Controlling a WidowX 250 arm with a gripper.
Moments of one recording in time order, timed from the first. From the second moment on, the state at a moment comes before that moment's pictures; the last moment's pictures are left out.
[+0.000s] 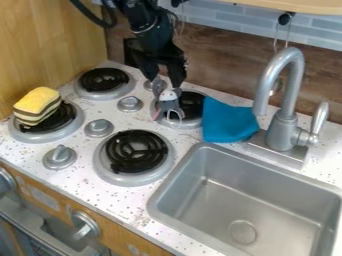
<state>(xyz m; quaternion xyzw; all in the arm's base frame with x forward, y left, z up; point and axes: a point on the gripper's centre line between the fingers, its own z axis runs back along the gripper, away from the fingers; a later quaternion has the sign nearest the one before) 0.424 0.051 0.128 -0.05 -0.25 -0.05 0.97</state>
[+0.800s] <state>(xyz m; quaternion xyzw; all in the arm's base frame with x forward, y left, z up) 0.374 0.125 0.127 0.02 -0.27 -0.03 0.96</state>
